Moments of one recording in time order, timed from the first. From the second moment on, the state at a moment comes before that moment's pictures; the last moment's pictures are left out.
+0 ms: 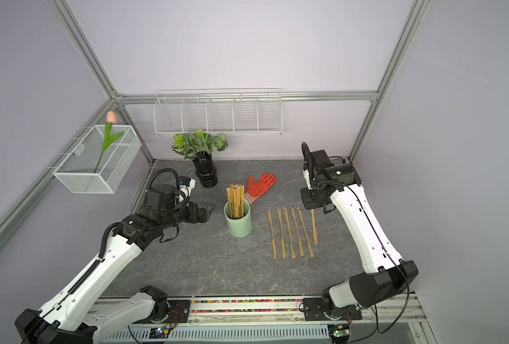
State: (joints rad) left arm -0.48 1.04 1.01 -0.60 0.13 -0.29; right arm 0.32 1.47 1.69 -1.47 0.13 0.08
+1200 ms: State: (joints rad) left arm -0.48 1.03 1.01 -0.60 0.13 -0.29; right arm 0.19 2.13 1.83 -1.53 0.15 0.09
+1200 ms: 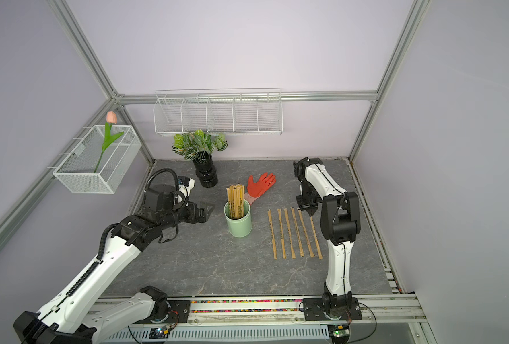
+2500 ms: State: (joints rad) left arm -0.48 1.03 1.01 -0.61 0.13 -0.29; right arm 0.14 2.34 1.94 -1.52 0.11 0.08
